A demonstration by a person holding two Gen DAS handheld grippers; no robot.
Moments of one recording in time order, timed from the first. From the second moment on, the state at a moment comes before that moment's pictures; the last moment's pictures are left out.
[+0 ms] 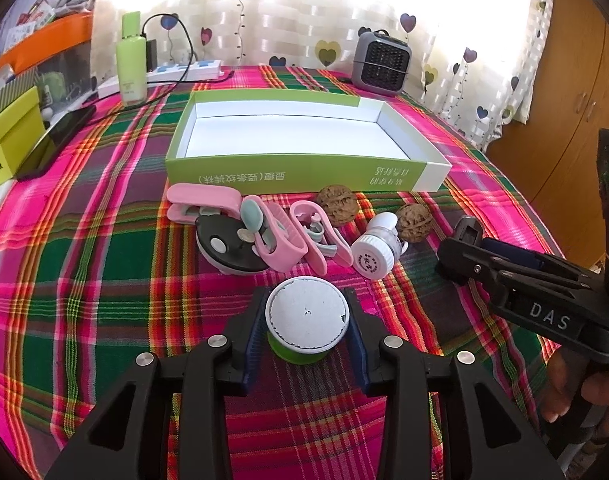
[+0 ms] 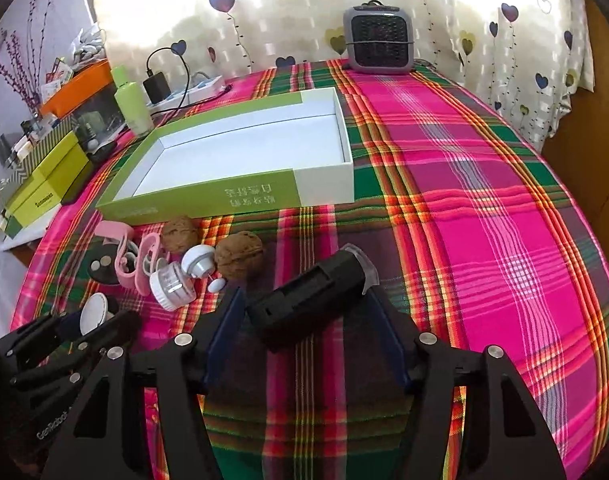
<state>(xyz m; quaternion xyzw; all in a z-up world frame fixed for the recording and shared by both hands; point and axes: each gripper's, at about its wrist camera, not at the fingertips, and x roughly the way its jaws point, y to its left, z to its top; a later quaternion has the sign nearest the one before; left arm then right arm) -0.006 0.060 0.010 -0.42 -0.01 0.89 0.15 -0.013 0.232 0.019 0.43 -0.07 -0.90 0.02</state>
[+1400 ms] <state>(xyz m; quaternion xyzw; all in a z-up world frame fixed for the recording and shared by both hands) -0.005 0.058 0.010 -0.42 0.00 0.90 0.14 -0.021 0.246 0.018 0.43 -0.01 -0.90 -0.01</state>
